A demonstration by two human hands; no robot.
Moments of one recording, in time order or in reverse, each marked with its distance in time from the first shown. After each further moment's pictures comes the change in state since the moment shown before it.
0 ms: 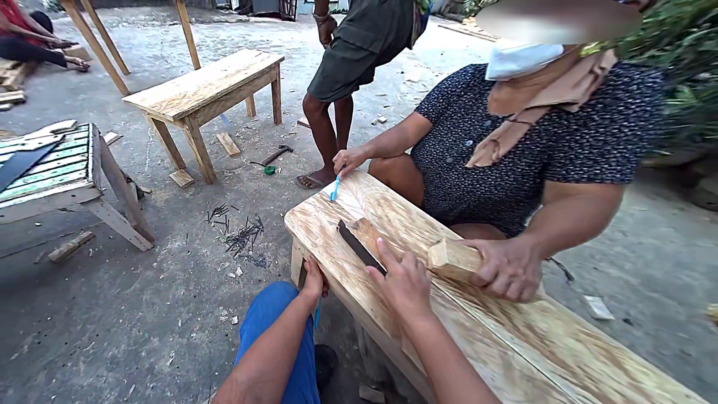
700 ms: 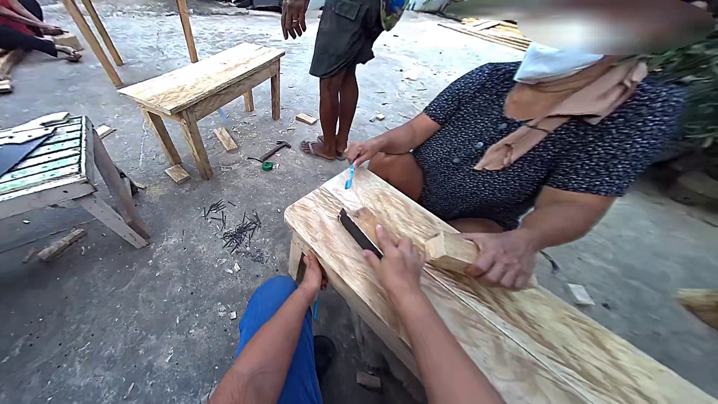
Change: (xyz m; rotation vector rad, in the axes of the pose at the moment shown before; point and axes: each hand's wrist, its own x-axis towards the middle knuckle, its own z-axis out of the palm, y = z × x) left_hand 0.000 0.005 -0.002 0.053 -0.034 0.015; right_hand 0.019 -0.016 -0.007 0.048 -0.034 0.057
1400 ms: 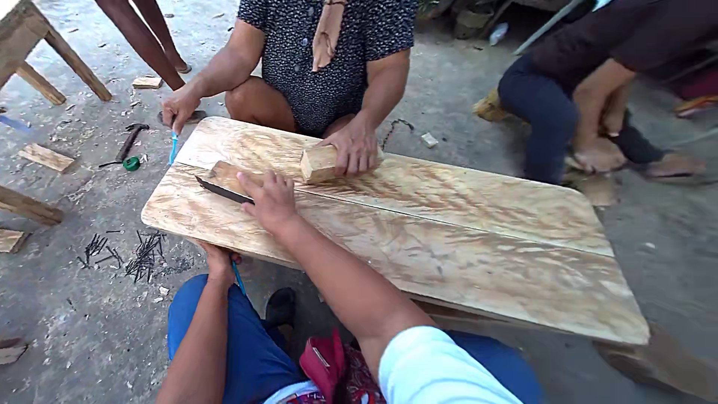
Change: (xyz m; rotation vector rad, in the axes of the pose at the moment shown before) left_hand 0.004 -0.005 0.004 0.064 0.012 0.131; right_hand 0.012 0.009 0.014 0.124 0.033 -0.012
